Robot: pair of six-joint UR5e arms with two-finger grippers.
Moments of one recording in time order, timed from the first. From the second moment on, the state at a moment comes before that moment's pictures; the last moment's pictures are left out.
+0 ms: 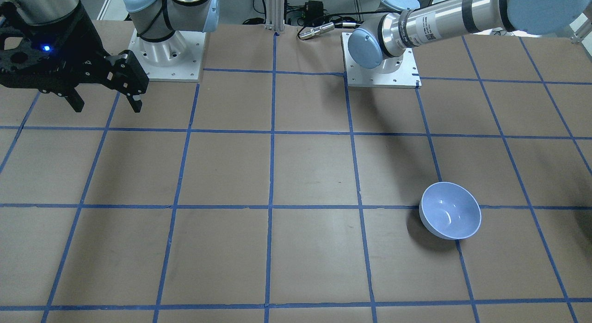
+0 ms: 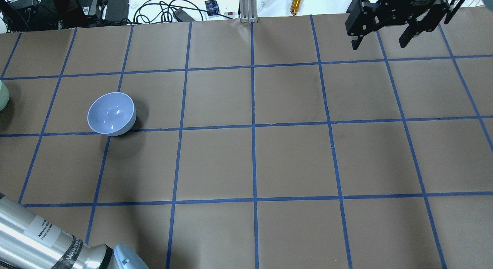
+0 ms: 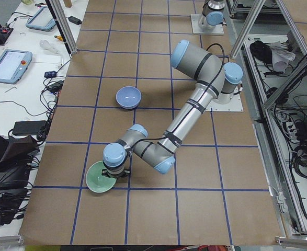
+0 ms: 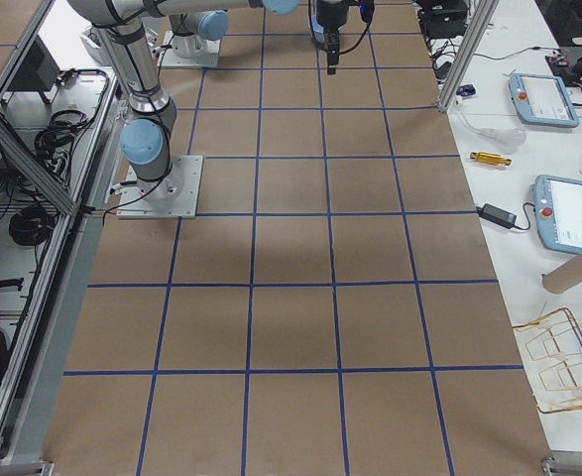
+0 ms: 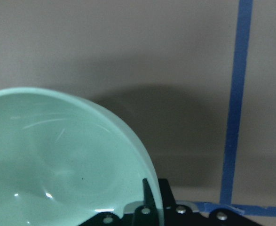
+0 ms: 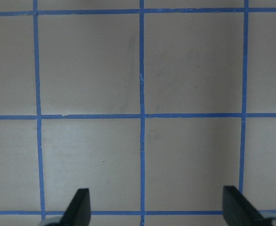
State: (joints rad) left arm -0.68 -2.34 -1.15 -1.13 1.51 2.41; right arm 1.54 -1.53 1.41 -1.53 -1.56 -0.03
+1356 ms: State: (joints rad) left arm -1.16 -1.72 -1.93 -0.90 1.61 1.82; right arm 1.54 -1.53 1.41 -1.53 -1.56 -0.03
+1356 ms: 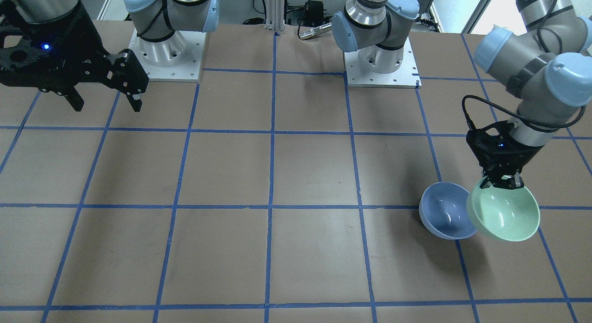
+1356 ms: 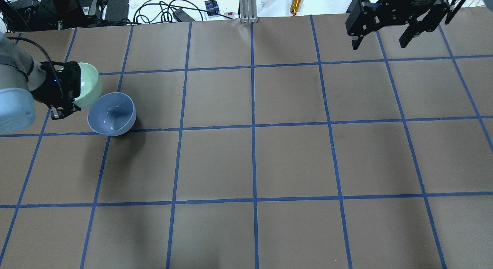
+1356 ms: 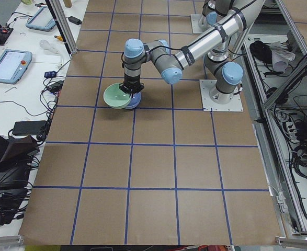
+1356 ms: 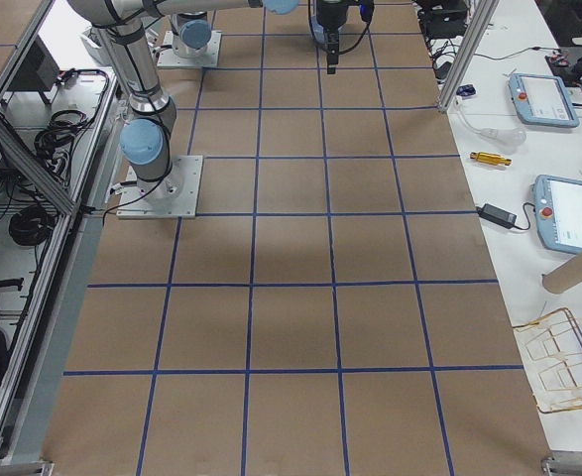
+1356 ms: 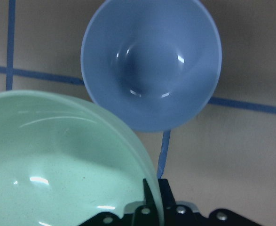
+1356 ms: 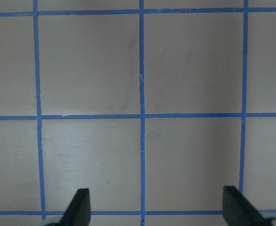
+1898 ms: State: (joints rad) left arm -1.20 -1.71 -2.04 -0.84 1.62 1.76; right arm 1.54 -1.53 1.41 -1.53 -1.56 -0.03
